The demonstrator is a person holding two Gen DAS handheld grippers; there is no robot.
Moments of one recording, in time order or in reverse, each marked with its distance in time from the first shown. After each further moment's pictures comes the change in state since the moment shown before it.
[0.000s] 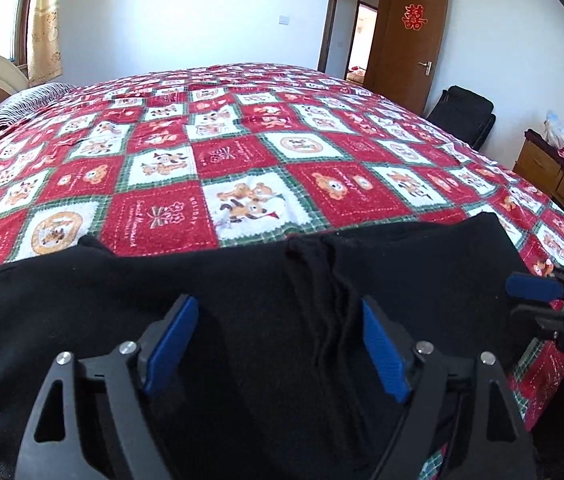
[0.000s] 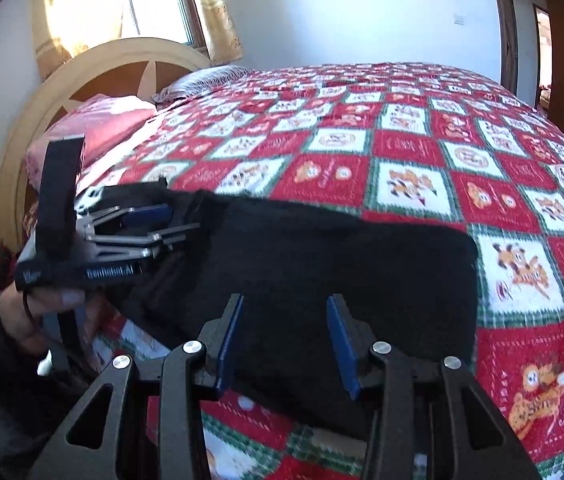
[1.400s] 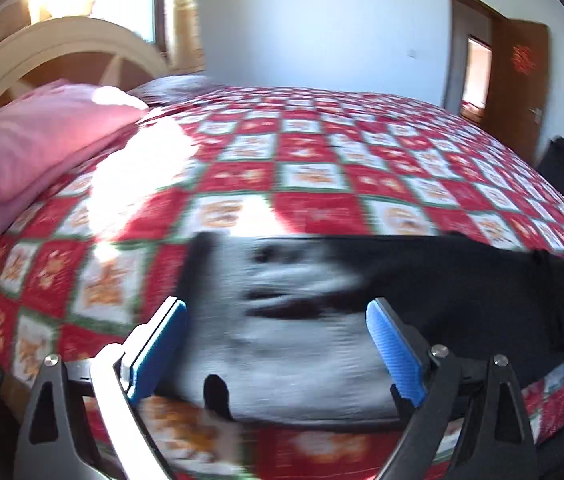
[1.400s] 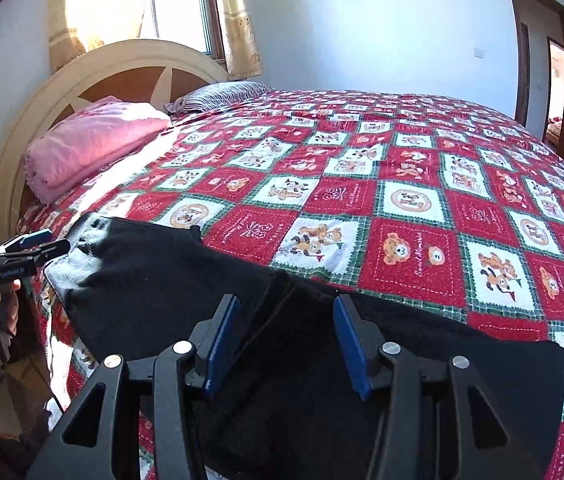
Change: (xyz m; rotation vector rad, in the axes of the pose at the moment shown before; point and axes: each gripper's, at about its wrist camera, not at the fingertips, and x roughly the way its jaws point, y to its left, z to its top) left arm -0.124 0.209 -0.045 -0.222 -0.093 0.407; right arm 0.058 0.082 0.058 -0.076 -0.075 -0.020
